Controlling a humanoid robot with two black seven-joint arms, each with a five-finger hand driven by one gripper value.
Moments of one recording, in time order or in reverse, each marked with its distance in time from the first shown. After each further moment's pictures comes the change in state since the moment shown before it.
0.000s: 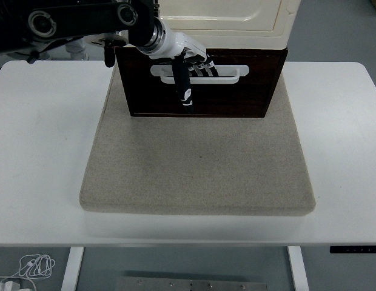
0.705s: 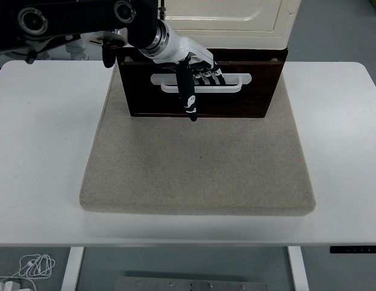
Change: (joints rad) left arm -0.005 0.025 -0.040 -0.057 -0.001 -0.054 0.001; right arm 0.000 0.000 0.000 0.000 0.000 0.000 0.000
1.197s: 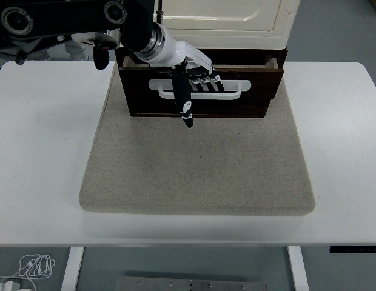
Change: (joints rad) left arm -0.013 0.042 -0.006 -0.068 0.000 -0.020 0.001; right arm 0.000 0.000 0.000 0.000 0.000 0.000 0.000
